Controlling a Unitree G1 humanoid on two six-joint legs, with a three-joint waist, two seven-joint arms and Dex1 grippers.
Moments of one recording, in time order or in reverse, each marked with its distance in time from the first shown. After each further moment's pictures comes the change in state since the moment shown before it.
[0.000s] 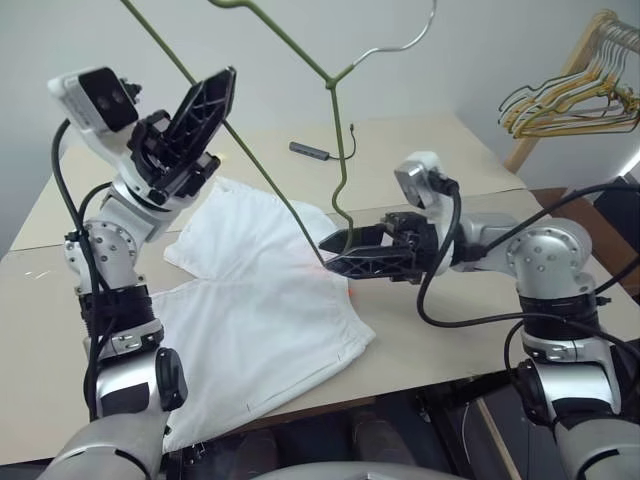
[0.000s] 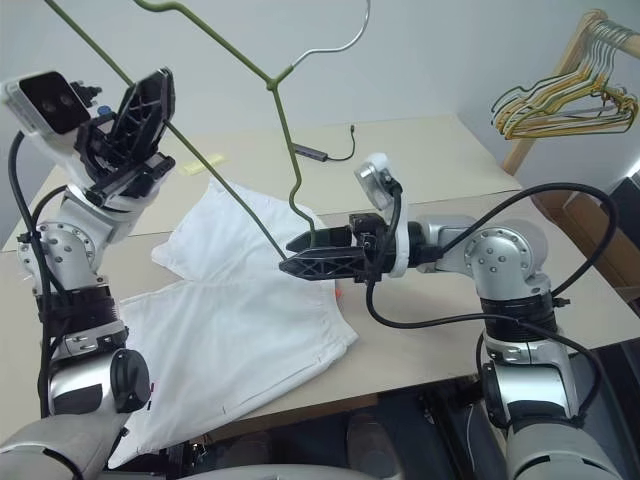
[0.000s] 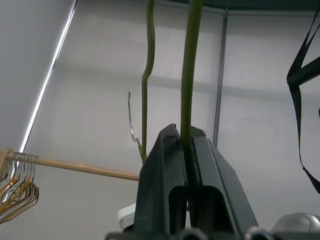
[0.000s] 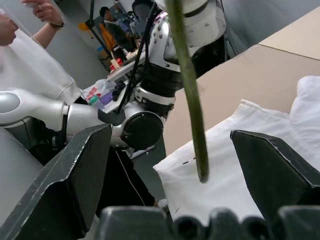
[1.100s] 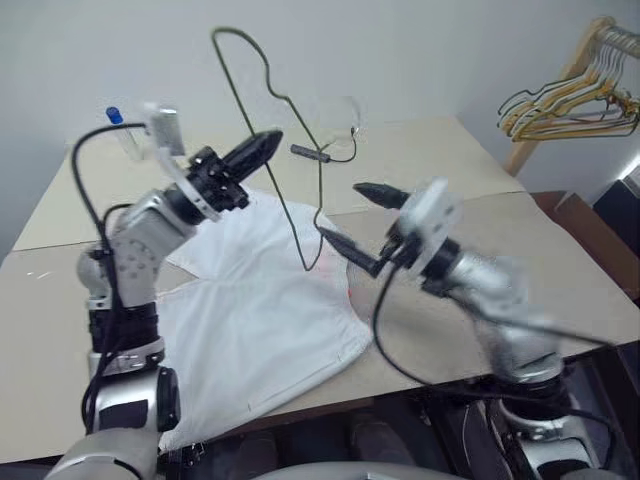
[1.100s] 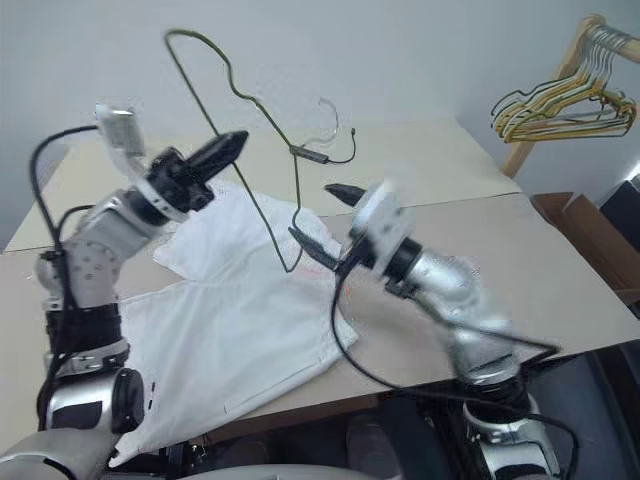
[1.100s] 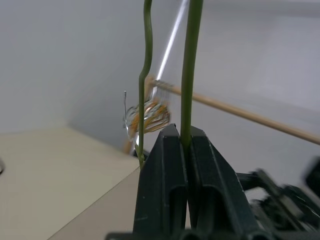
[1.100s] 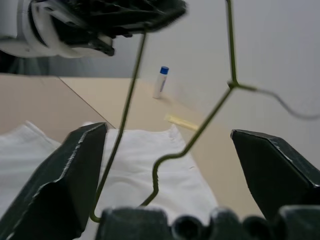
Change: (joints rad) left arm 0.073 0.054 -0.099 -0.105 0.272 -0.068 0.286; right arm 0.325 0.069 -0.032 -0.364 -0.563 -0.610 -0.346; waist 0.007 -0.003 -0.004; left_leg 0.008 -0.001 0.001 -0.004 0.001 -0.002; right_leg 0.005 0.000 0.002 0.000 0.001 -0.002
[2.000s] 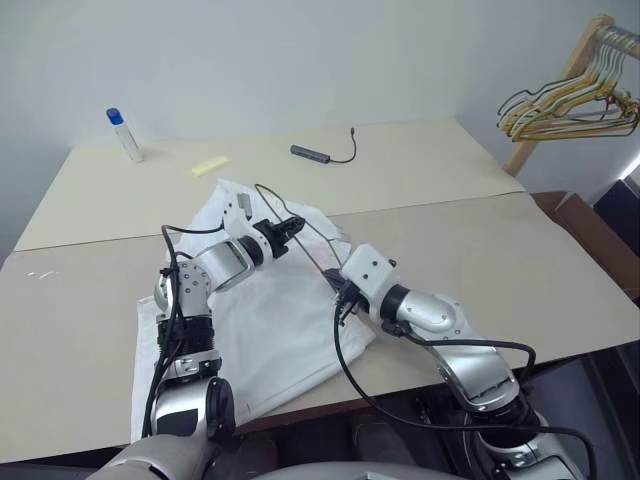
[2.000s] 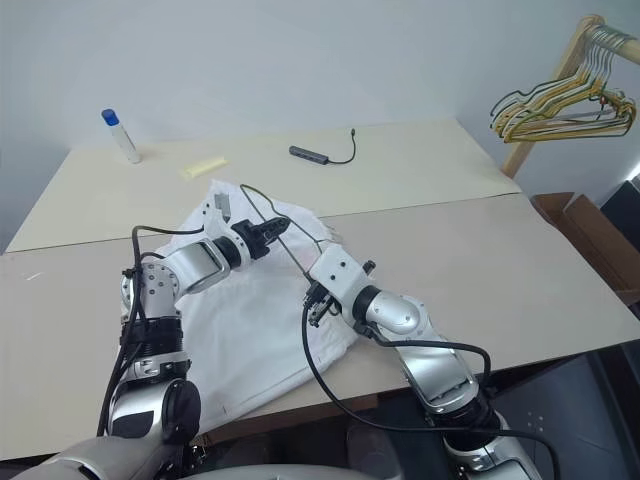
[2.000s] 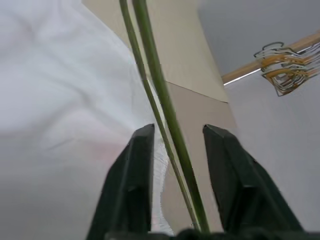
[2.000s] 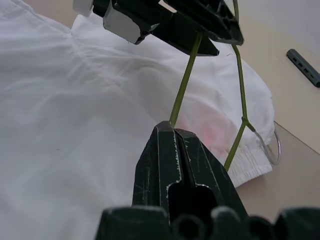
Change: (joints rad) left arm 0.042 -0.340 0.077 0.191 -0.022 0.315 0.892; right arm 0.144 0.083 0.379 0.028 -0.551 0.044 -0.151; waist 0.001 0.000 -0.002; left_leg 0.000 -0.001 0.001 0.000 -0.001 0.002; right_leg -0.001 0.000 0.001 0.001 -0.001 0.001
